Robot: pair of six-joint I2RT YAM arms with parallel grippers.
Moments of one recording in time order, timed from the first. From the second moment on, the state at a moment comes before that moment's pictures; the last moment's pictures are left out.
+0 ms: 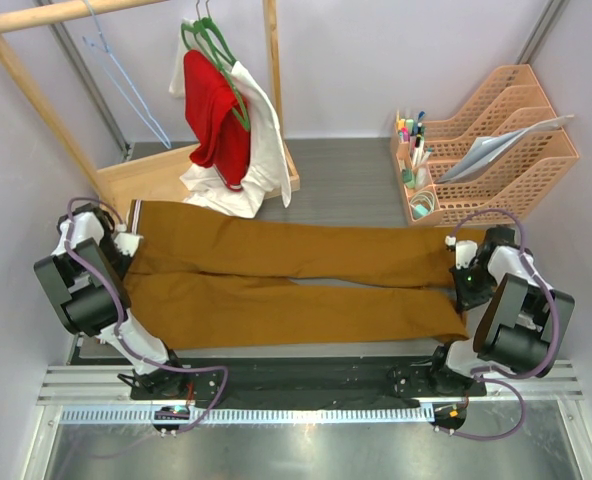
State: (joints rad) left arm 0.51 1.71 1.17 -1.07 -0.16 0.73; right arm -0.44 1.41 0.72 -0.76 -0.09 -0.62
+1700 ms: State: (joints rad) left arm 0.42 1.57 1.56 -1.30 0.35 0.97; right arm -0.68 1.57 1.35 -1.04 -0.34 -1.05
